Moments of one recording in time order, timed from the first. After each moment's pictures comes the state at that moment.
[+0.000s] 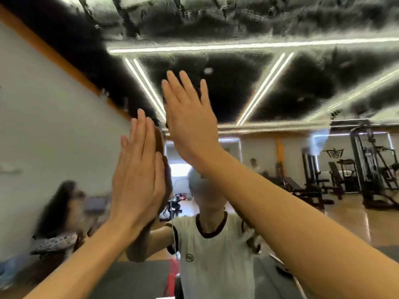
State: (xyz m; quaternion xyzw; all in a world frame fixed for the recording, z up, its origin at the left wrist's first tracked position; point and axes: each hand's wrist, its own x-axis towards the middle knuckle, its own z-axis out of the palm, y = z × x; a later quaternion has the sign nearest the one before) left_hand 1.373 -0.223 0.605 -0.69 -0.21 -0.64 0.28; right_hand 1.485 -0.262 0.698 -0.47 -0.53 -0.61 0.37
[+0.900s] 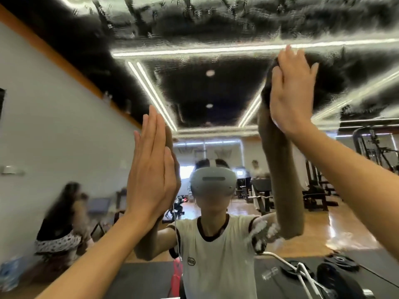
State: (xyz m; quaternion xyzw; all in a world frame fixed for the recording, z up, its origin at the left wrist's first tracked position) left_hand 1.376 -0.214 0.603 -0.68 -0.12 -0.68 0.22; right_hand 1.596 -0.323 0.723 -0.47 -0.44 -0.49 0.59
